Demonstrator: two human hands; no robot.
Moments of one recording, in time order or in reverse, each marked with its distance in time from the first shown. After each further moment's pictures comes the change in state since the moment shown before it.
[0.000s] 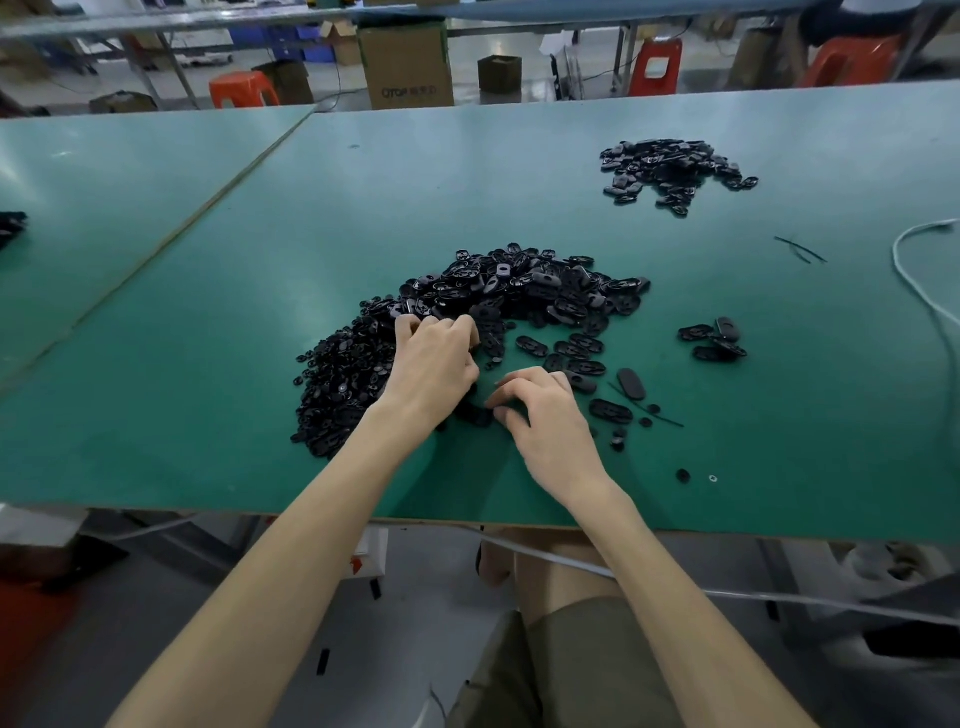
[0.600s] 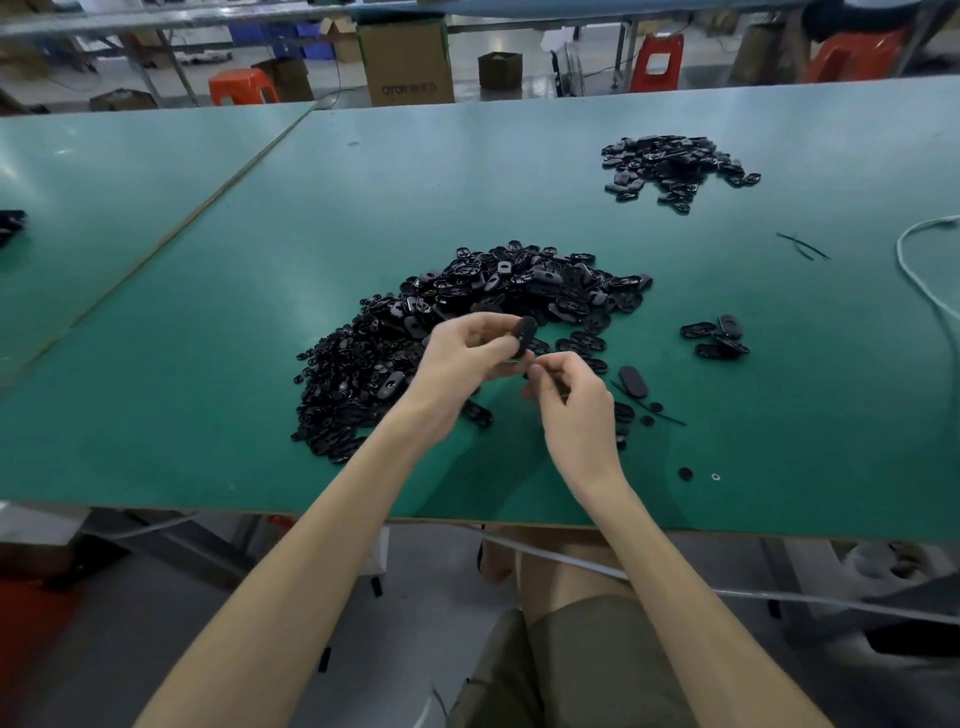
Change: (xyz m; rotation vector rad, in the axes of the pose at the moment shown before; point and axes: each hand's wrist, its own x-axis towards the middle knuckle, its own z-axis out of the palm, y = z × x) left_hand -0.013 0.029 -0.013 -1.407 -0.117 -0.306; right_hand -0.001 0.001 -0.006 0.484 0.271 0.185
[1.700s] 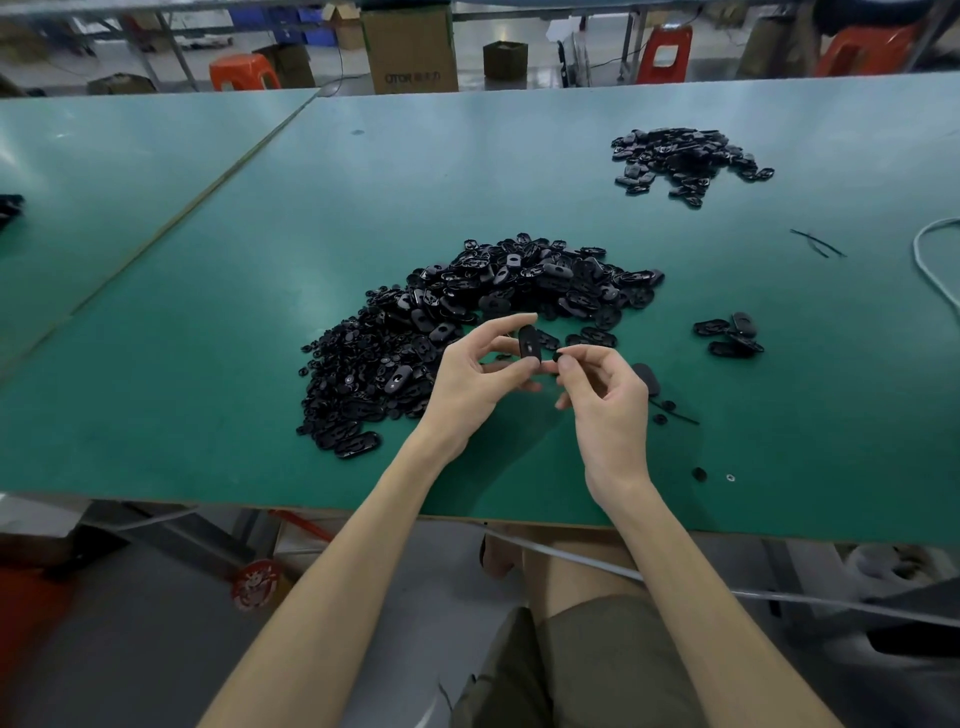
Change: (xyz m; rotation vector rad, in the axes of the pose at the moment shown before) left_hand -0.004 -0.039 -0.002 -0.044 -0.078 0.182; right_hand 0.003 0.010 -0.003 0.274 0.135 0.068
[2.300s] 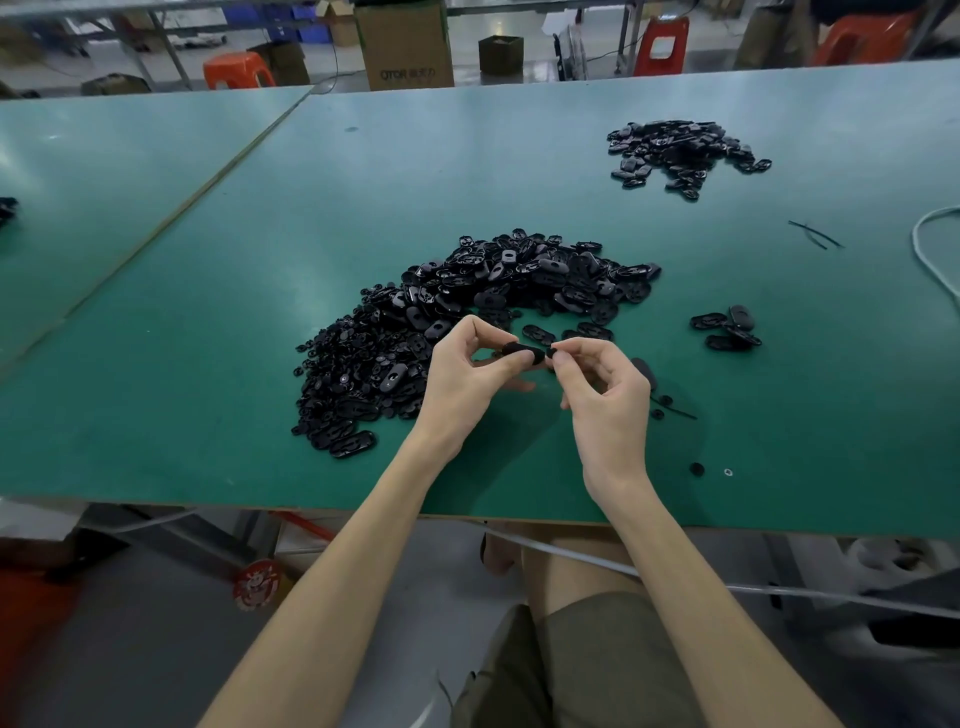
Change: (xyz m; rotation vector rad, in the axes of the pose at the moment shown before) left_hand -0.002 -0.002 0.001 0.006 0.108 0.009; right_hand -0.002 -0.004 0.000 0.003 0.013 -0.050
